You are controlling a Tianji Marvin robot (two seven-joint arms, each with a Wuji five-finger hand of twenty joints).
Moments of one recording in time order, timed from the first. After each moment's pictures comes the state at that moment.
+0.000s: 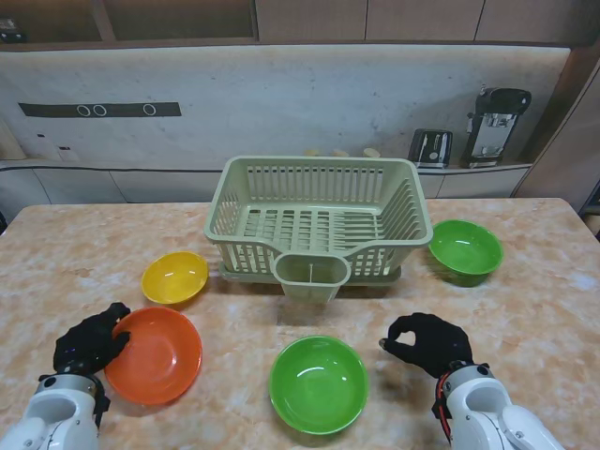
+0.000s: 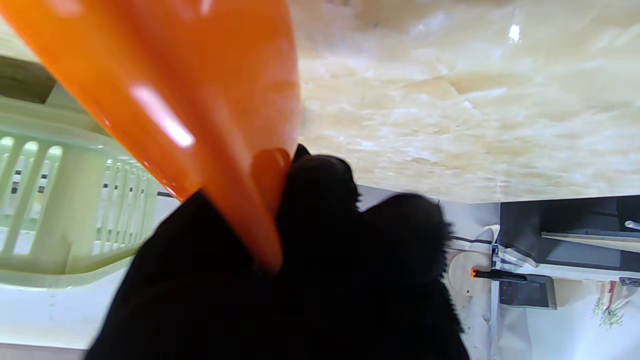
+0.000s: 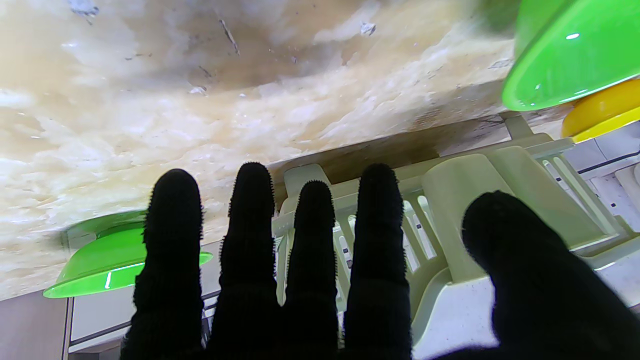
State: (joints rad) left arm 2.02 -1.12 -1.60 -1.81 0.93 0.24 0.19; right arm -1.92 -1.08 1.33 -1.90 -0.90 0.25 0.01; left_hand 1.08 -0.36 0.41 -0.15 0.44 0.02 0.89 0.96 0.98 0.07 0.44 1.08 1.21 -0.09 1.06 0.95 1.04 -0.08 1.65 0.39; right_hand 0.29 -0.33 0.66 0.03 0.68 -0.24 0.66 0.52 0.70 -0.09 0.53 0.38 0.76 0.01 0.50 0.34 0.52 0.23 1.15 0.28
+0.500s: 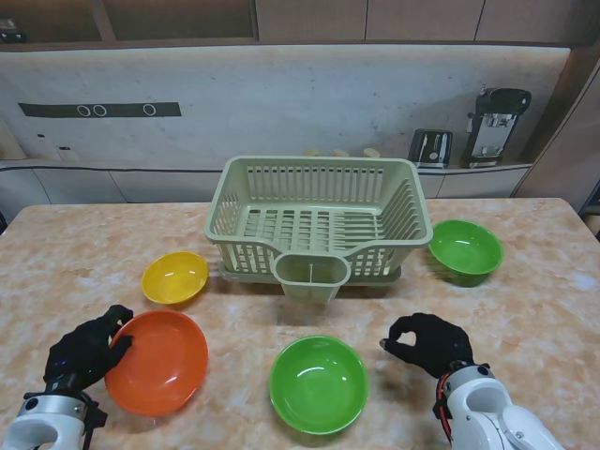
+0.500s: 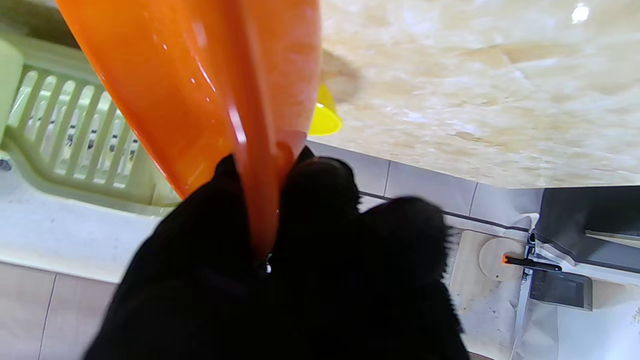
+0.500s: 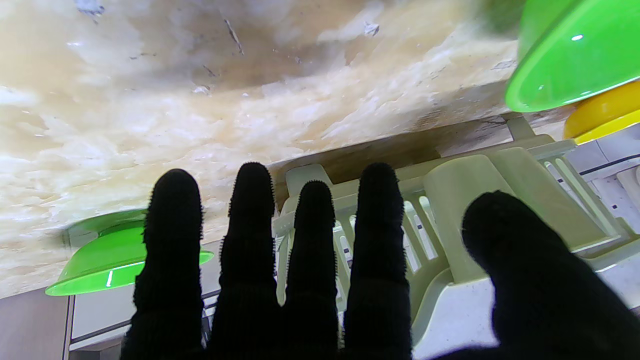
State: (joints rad) left arm 2.18 -1.13 -1.66 -1.98 0.89 0.15 0.25; right arm -1.93 -1.08 1.33 -1.90 -0.90 0.25 0.00; left_hand 1.08 -0.36 0.41 -0.15 0.44 0.02 0.89 0.95 0.98 0.09 0.45 1.08 1.21 -0.09 1.08 0.95 1.04 -0.08 1.65 0.40; right_hand 0.29 -0.33 0.66 0.03 0.68 -0.24 0.66 0.52 0.70 -0.09 0.53 0.38 0.76 0.01 0.50 0.34 0.52 0.23 1.15 0.28
